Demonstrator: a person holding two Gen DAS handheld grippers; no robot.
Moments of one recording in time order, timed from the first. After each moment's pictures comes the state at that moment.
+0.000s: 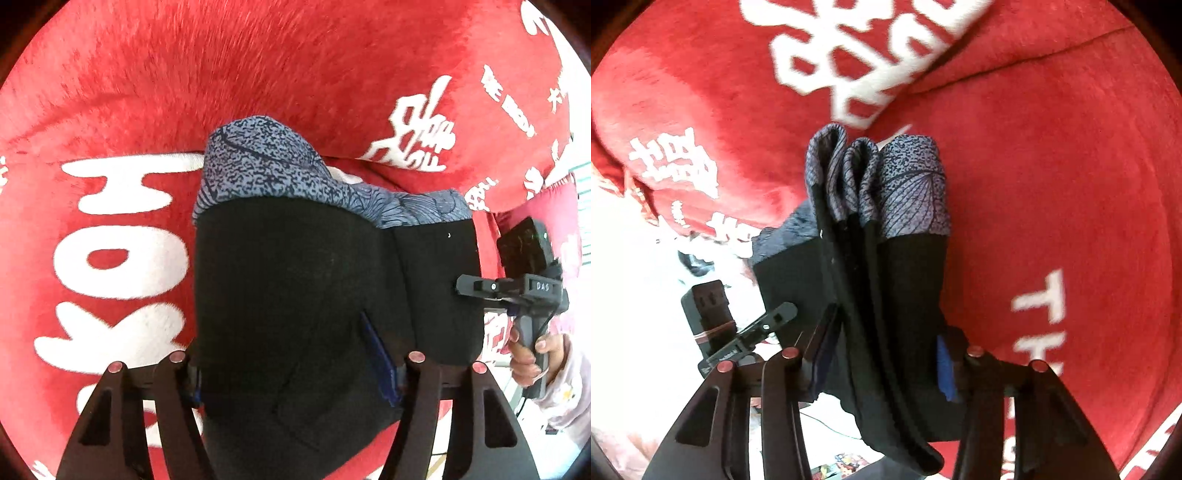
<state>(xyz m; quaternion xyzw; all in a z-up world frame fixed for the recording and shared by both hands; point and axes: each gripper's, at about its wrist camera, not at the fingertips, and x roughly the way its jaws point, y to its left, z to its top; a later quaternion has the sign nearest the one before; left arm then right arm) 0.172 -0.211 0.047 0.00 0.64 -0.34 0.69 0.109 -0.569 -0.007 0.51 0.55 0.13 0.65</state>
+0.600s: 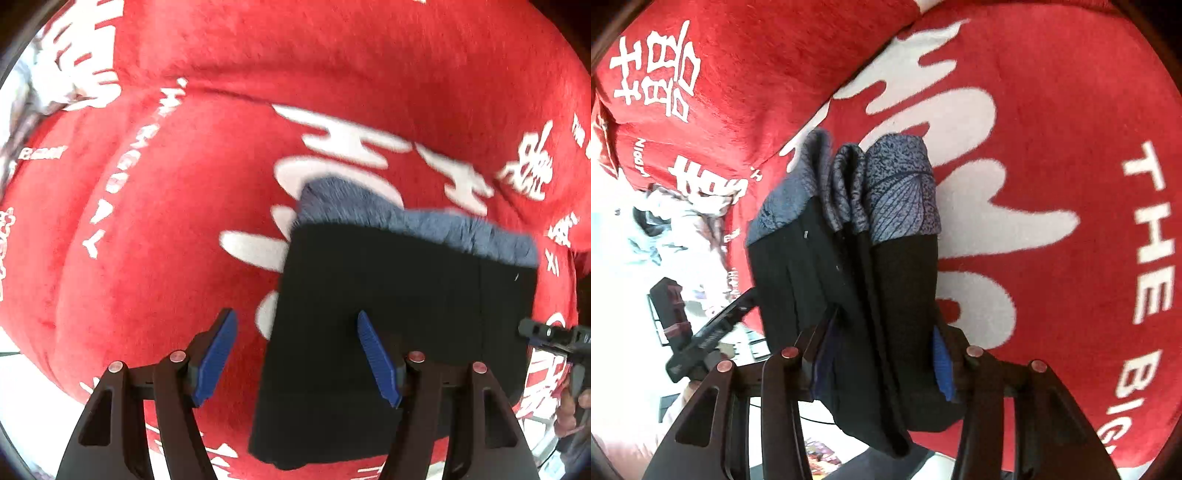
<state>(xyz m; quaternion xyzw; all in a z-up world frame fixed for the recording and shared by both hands) 0.150 -0.056 0.051 0.02 0.63 -0.14 0.76 0.100 -0.447 -0.001 0.41 0.61 0.07 0.67</state>
